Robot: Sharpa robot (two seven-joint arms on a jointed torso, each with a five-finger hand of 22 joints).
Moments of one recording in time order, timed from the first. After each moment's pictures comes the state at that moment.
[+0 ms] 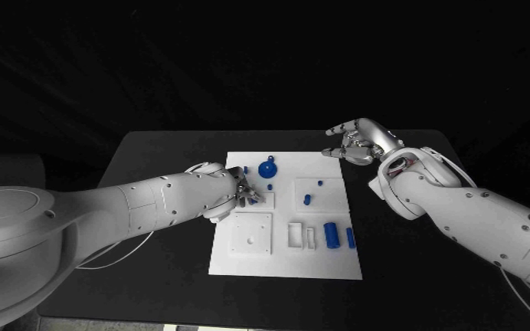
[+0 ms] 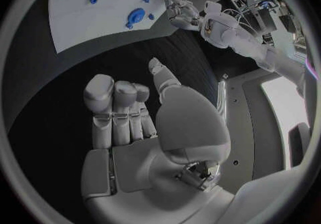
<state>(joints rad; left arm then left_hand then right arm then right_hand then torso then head) 1.18 -0.47 -0.24 1.04 -0.95 -0.18 -0.49 1.08 -0.02 0.23 -0.03 0.16 1.28 0.02 0.16 0.76 1.49 -0.08 0.66 0.46 1.38 -0.14 1.29 0.63 0.02 1.24 -0.16 0.52 1.31 0.96 -0.69 0.30 1.36 -1.43 -0.42 -0.08 1.31 -0.07 0.08 -0.12 0.23 0.93 0.12 0.06 0.06 1.25 0.01 0.96 1.10 1.44 -0.07 0.97 0.99 0.08 1.46 -0.09 0.86 1.31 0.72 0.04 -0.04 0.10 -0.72</state>
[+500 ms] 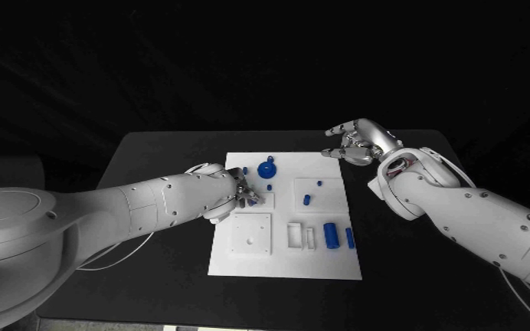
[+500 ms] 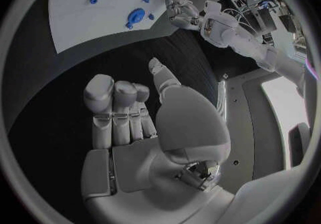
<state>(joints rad) 1.18 -0.47 -0.24 1.03 -0.95 -0.18 -0.49 1.10 -0.02 0.24 -0.04 0.15 1.30 0.01 0.16 0.76 1.49 -0.08 0.66 0.46 1.38 -0.14 1.29 0.62 0.02 1.24 -0.16 0.52 1.31 0.96 -0.69 0.30 1.36 -1.43 -0.42 -0.08 1.31 -0.07 0.08 -0.12 0.23 0.93 0.12 0.06 0.06 1.25 0.01 0.96 1.10 1.44 -0.07 0.97 0.99 0.08 1.46 -0.09 0.86 1.31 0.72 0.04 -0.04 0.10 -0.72</state>
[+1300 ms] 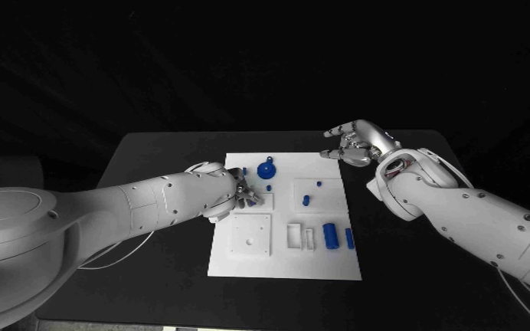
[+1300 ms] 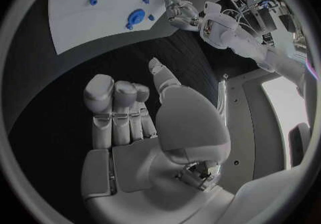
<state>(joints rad) 1.18 -0.46 -0.24 1.02 -0.94 -0.14 -0.49 1.10 -0.02 0.23 -0.06 0.14 1.30 0.01 0.16 0.77 1.49 -0.08 0.65 0.45 1.38 -0.14 1.28 0.60 0.02 1.25 -0.16 0.51 1.31 0.95 -0.69 0.30 1.35 -1.43 -0.42 -0.08 1.31 -0.07 0.08 -0.12 0.24 0.93 0.12 0.06 0.06 1.25 0.01 0.96 1.10 1.44 -0.07 0.97 0.99 0.08 1.46 -0.09 0.86 1.31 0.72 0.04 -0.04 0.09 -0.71</state>
